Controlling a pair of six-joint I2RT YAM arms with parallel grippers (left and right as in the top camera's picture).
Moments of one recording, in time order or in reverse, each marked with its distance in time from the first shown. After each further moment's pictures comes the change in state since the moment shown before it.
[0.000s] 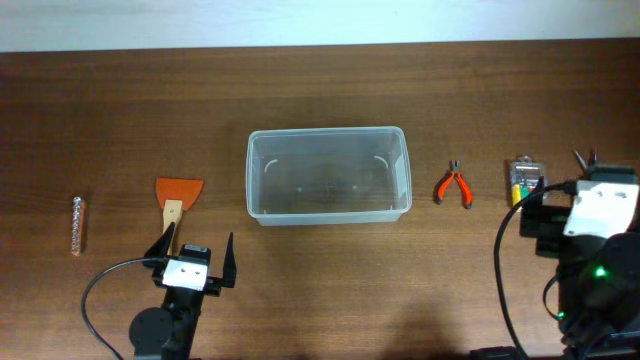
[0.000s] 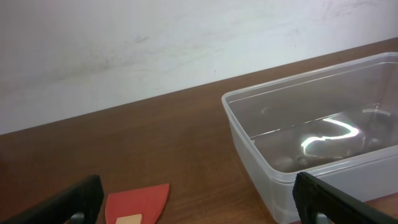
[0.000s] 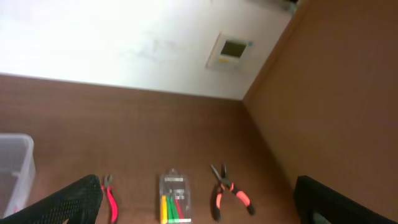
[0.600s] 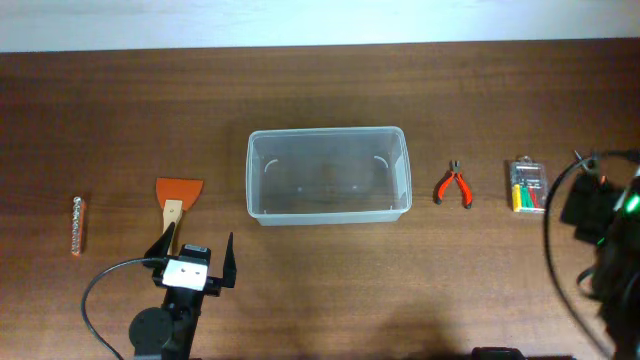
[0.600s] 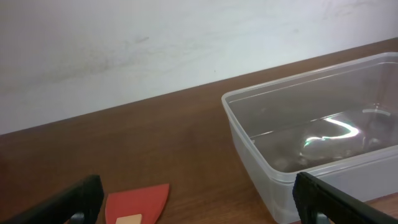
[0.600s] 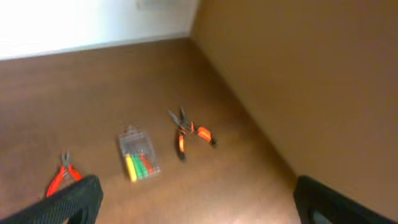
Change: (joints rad) left arm 0.000 0.000 0.000 0.000 0.000 0.000; right arm -0.152 0.326 0.457 -0.469 0.142 0.275
